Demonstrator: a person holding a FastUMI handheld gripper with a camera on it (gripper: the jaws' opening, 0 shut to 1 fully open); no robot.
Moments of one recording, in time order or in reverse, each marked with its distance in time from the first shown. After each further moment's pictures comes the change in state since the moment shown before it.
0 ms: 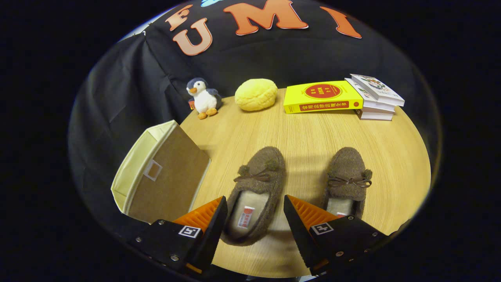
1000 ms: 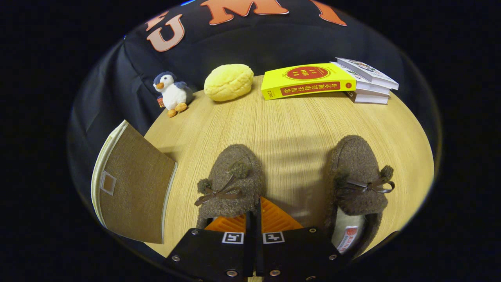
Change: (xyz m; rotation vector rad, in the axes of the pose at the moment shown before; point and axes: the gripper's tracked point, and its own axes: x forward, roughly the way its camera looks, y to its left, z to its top) arm 0.055 -0.018 0.001 0.096 0.042 -0.114
